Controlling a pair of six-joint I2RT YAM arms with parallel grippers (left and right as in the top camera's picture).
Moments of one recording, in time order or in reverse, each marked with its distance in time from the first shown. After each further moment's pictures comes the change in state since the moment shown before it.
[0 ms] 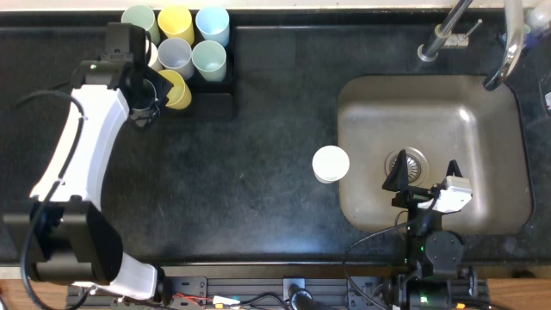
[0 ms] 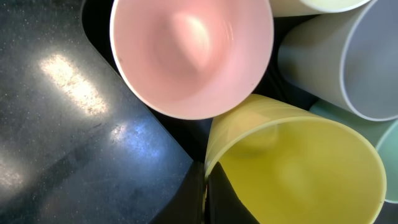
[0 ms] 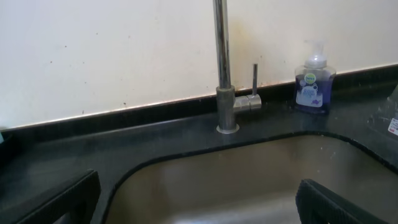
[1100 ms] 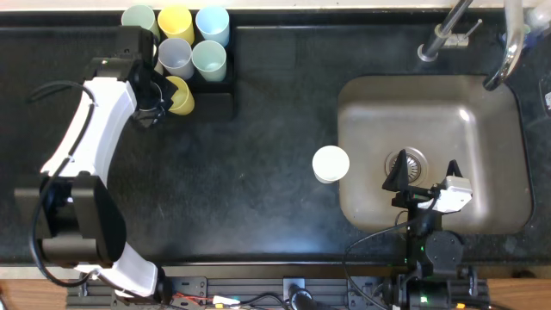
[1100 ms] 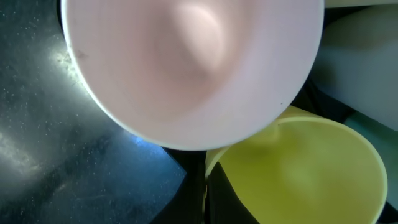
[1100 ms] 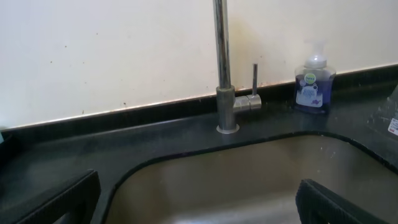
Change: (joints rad) left arm 0.000 0.092 0.000 0.021 -0.004 -0.004; right arm 0.000 0.000 0.000 0.001 0.000 0.000
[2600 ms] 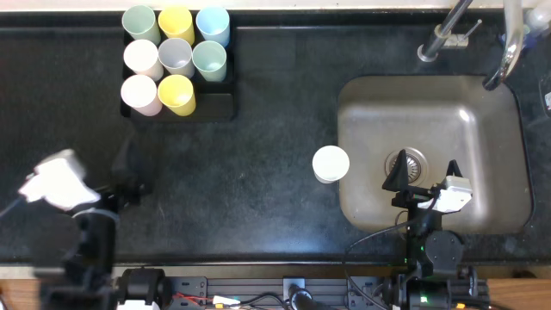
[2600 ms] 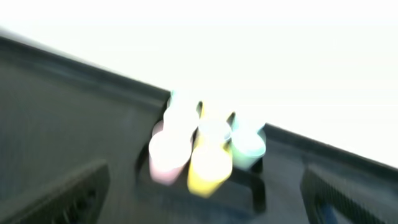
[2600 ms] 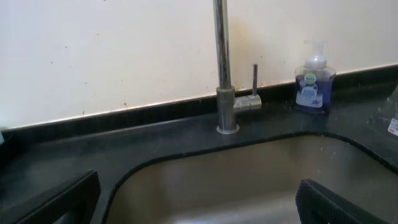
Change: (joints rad) left arm -0.002 -1.440 -0.748 0.466 -0.079 0.687; right arm 0.000 0.001 0.000 0.000 0.000 0.000
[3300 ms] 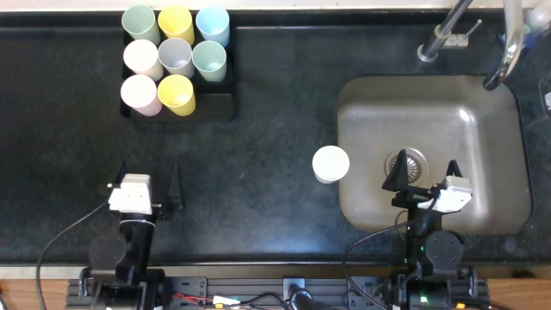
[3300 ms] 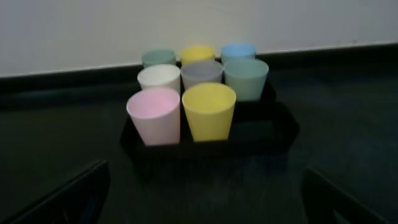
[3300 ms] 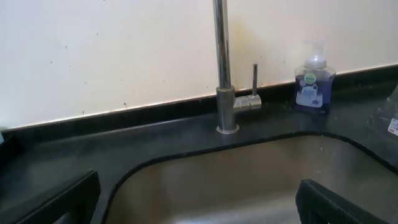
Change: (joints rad) left arm 0.001 -0.363 -0.534 0.173 0.163 0.370; right arm 0.000 0.000 0.000 0.000 0.000 0.000
